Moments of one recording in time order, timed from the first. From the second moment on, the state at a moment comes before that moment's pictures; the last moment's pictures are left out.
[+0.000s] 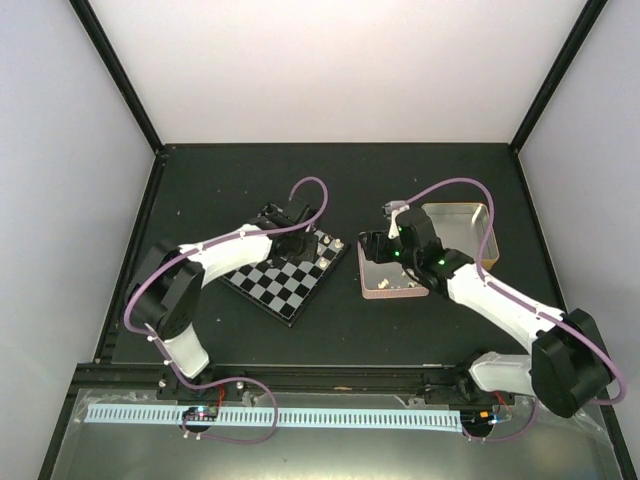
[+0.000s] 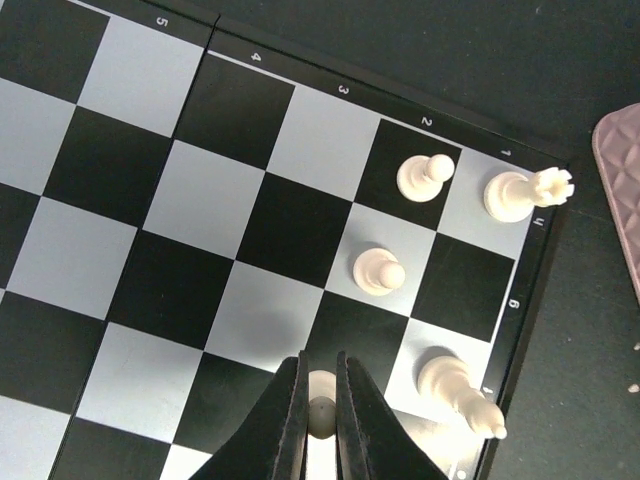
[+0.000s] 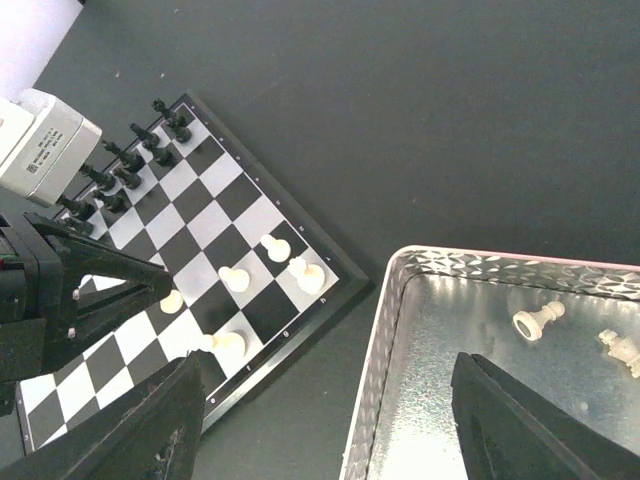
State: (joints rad) left arm -0.63 1.70 1.10 -0.45 -0.08 -0.42; right arm 0.59 1.24 0.76 -0.14 -0.04 0.44
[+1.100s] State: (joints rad) left arm -0.66 1.72 1.00 -0.30 -0.09 -0.41; right arm 0.59 1.30 0.76 -0.16 -0.03 0.46
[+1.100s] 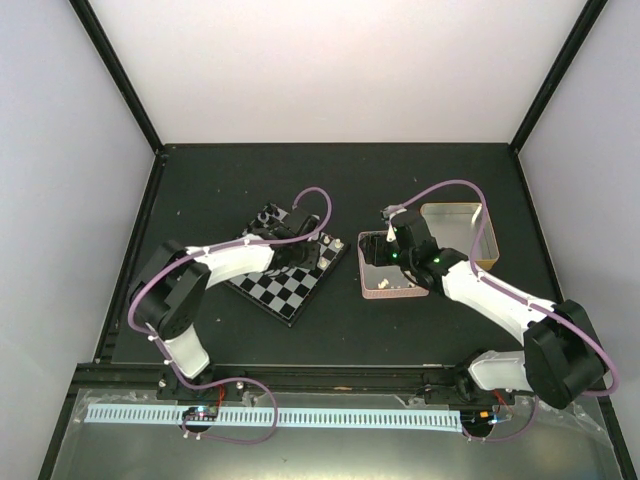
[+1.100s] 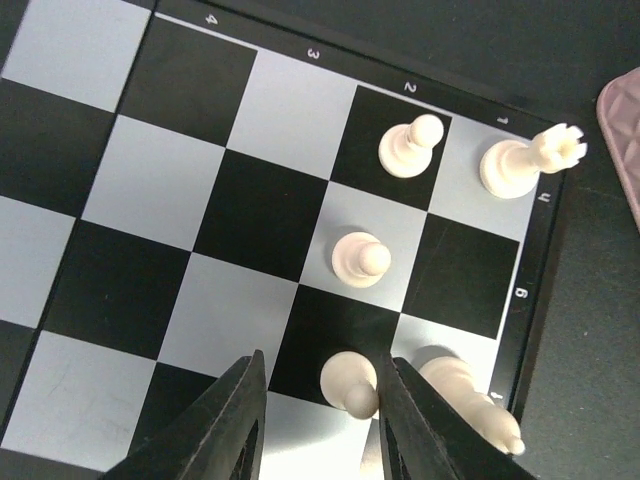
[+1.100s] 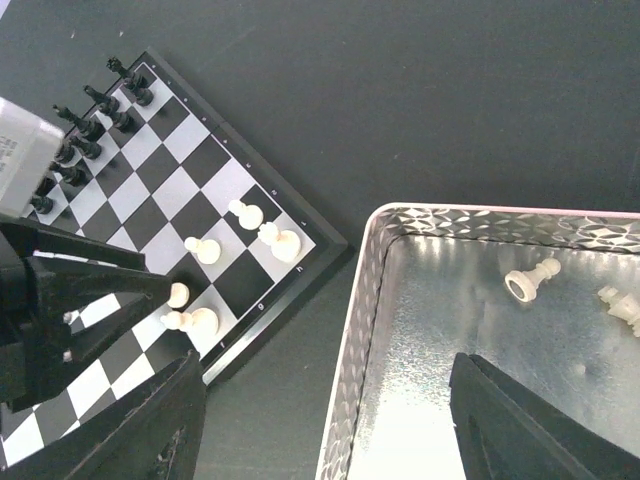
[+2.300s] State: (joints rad) left arm -0.58 1.35 0.86 -0.28 -0.04 -0.45; right arm 0.53 1.79 1.07 -0.39 0.22 0.58
